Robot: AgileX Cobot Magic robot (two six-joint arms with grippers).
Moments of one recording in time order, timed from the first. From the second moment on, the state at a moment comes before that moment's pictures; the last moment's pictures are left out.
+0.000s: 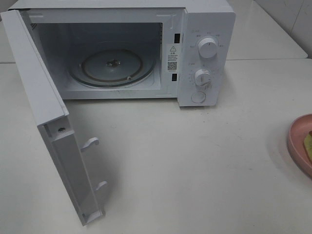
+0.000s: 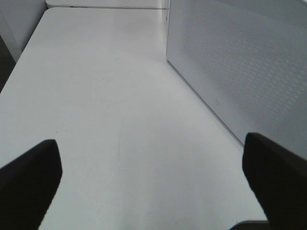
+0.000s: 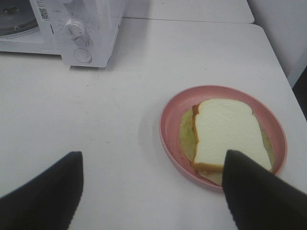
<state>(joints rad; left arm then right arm) 0.09 0.00 -0.52 -0.11 1.08 0.06 0.10 0.00 -0.50 -0.06 1.00 0.03</state>
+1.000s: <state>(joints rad) 0.09 0.00 -0.52 -0.11 1.08 0.06 0.10 0.00 -0.50 -0.06 1.00 0.03</state>
